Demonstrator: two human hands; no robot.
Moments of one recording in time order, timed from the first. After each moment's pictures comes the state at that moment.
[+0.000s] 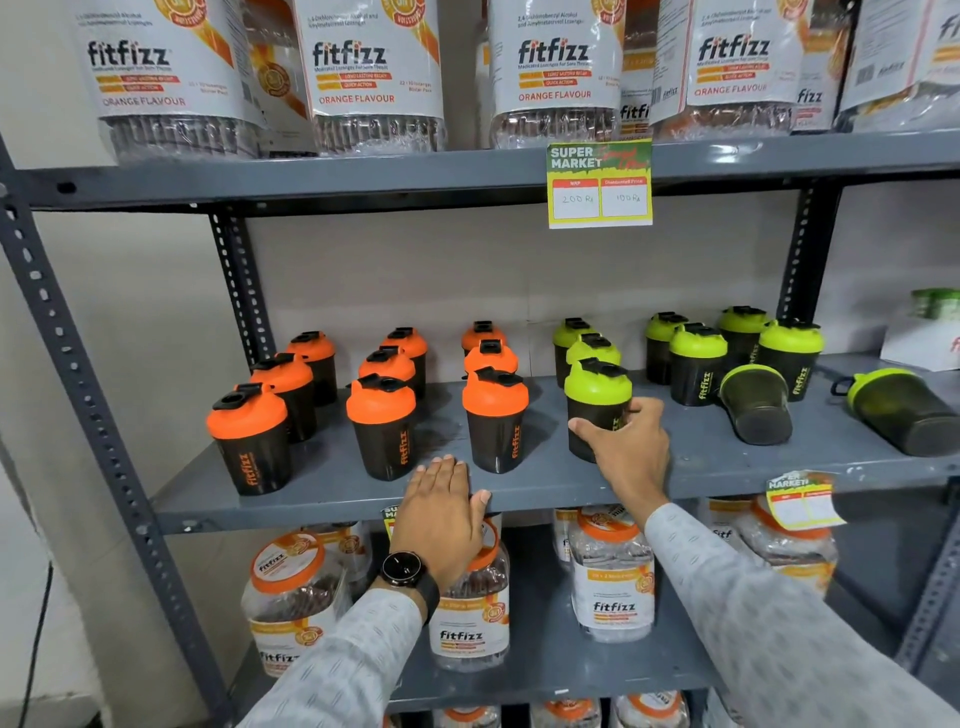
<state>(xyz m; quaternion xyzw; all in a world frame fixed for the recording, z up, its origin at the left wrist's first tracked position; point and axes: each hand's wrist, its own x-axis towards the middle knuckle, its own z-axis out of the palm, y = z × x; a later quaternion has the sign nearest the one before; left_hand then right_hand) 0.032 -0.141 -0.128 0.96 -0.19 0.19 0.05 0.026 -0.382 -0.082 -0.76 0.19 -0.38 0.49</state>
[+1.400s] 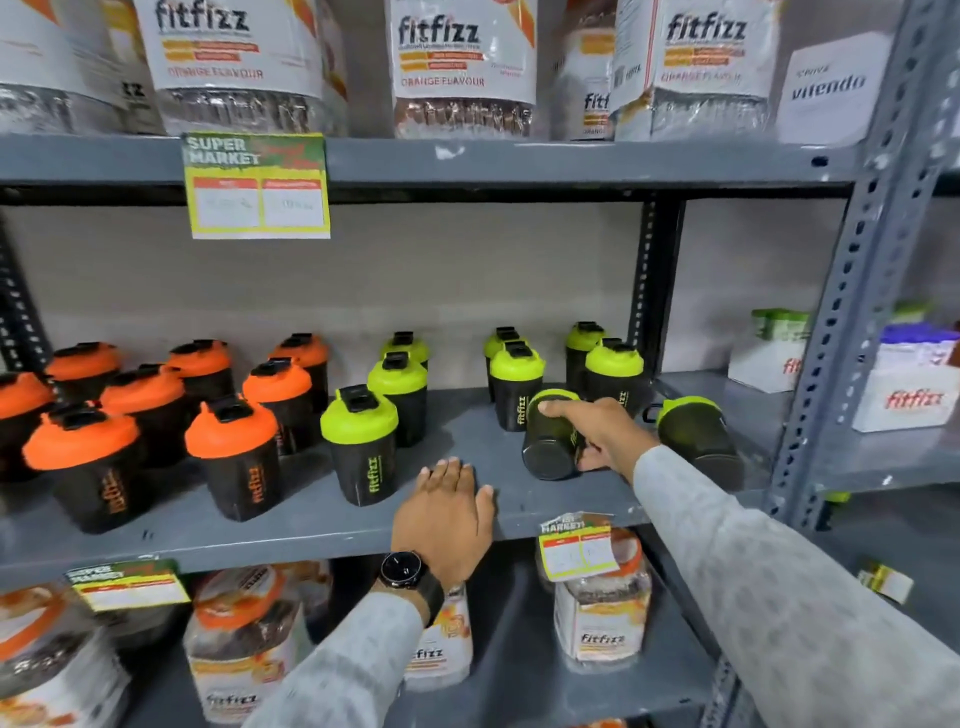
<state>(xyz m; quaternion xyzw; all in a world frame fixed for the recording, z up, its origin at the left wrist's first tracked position) 0.036 -0.454 -0.123 0.95 -0.22 0.18 0.09 0.036 -0.668 -0.025 -0.72 0.23 -0.09 0.65</state>
